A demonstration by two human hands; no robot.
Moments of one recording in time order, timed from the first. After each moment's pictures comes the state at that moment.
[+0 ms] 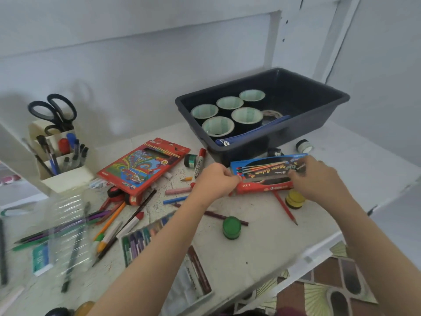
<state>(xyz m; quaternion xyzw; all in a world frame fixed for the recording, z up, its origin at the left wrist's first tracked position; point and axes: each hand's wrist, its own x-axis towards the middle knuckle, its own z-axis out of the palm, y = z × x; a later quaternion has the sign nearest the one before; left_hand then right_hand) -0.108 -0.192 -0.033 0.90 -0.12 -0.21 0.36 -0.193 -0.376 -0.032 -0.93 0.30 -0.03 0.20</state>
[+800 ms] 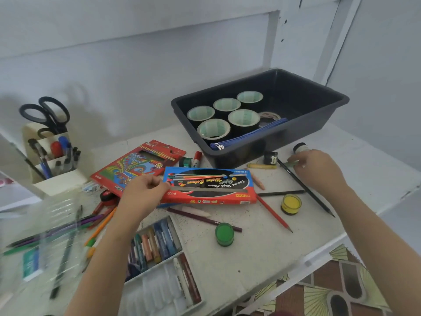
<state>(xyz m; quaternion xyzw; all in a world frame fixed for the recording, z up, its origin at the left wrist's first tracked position) -0.107 -0.088 -0.024 0.89 0.05 -0.09 0.44 -0.159 -0.421 -0.041 -0.96 0.24 -0.06 0.15</state>
